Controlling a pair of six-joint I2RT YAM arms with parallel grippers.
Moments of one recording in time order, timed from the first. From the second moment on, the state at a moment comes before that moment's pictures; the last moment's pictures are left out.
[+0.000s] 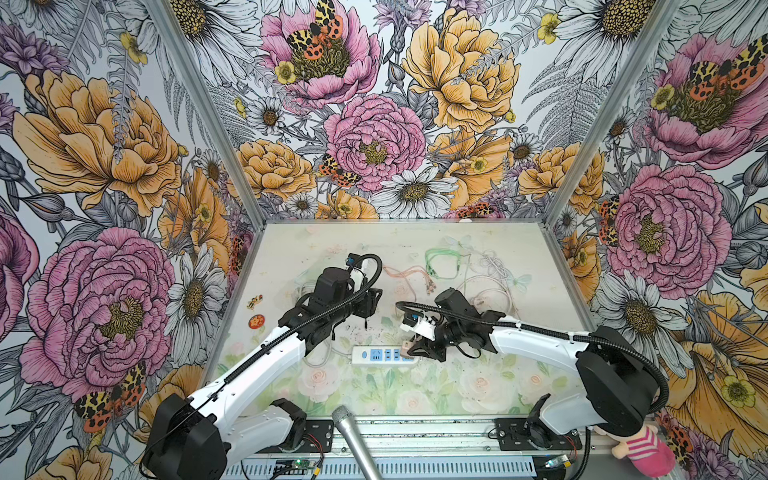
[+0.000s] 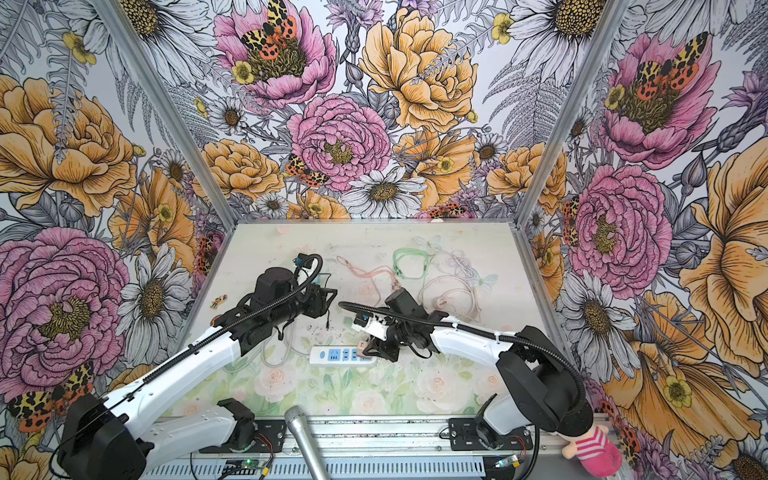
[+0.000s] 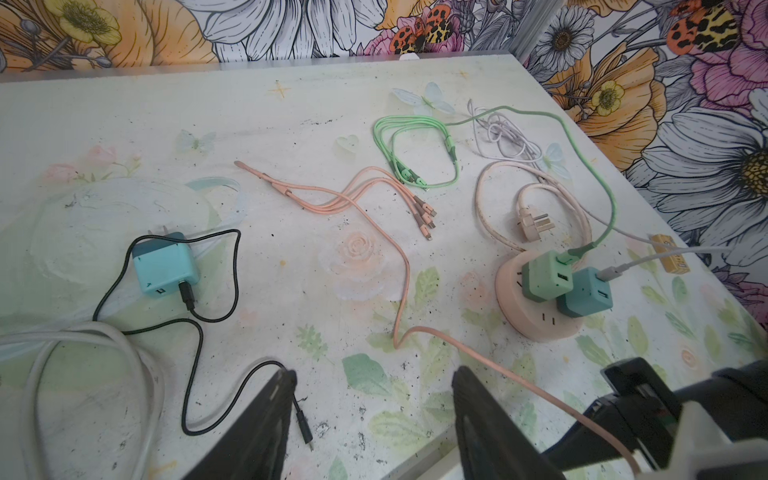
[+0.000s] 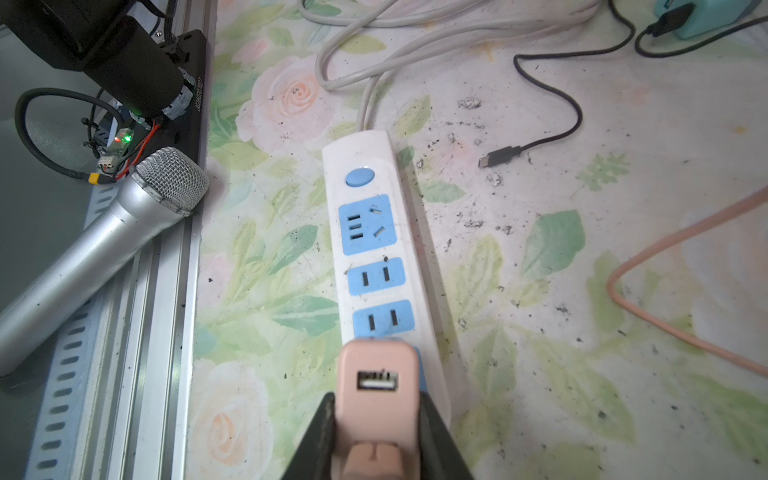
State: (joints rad) left arm -0.53 1.11 0.79 -0.24 0.06 -0.24; right arm 0.75 1.48 0.77 -0.22 -0.58 -0.38
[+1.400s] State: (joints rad) left arm -0.53 1.11 0.77 -0.24 0.07 -0.24; right arm 0.74 1.42 0.76 -0.27 -0.55 -0.40
